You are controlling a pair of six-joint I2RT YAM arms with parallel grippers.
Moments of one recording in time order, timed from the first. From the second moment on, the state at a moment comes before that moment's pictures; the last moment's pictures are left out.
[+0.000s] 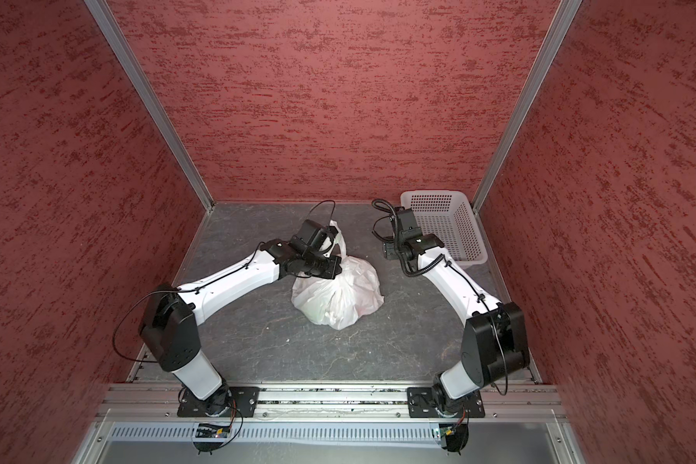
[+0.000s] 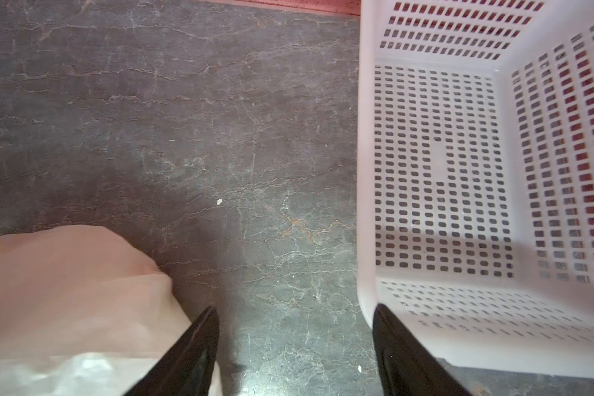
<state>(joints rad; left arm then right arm) -0.72 1.73 1.42 -0.62 0.21 -0.45 0.33 1.53 1.26 -0.60 0.17 0.19</state>
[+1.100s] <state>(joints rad) -0.72 1.71 1.28 -0.58 0.16 -0.27 0.46 1.39 0.98 -0.41 -0.27 0.31</state>
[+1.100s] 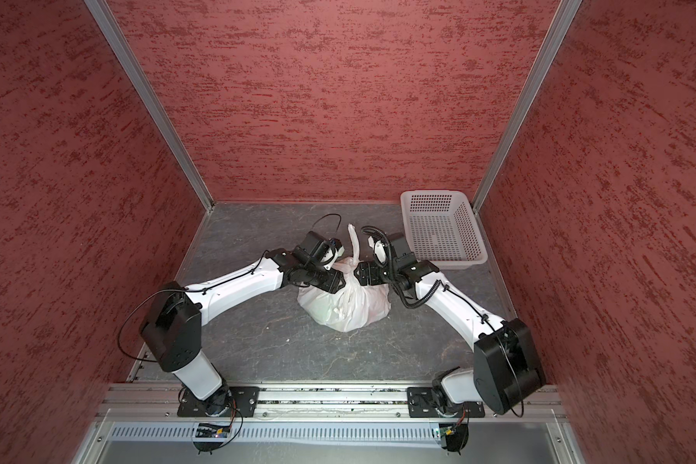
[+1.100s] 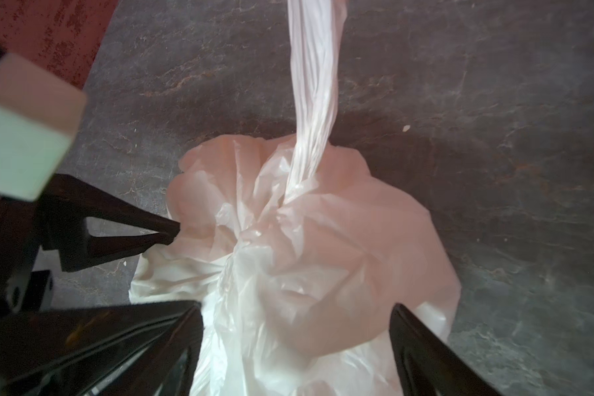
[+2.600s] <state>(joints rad) -0.48 1.38 0.97 -0.44 0.19 -0.31 0.43 1.25 0.81 -0.31 -0.20 0.30</state>
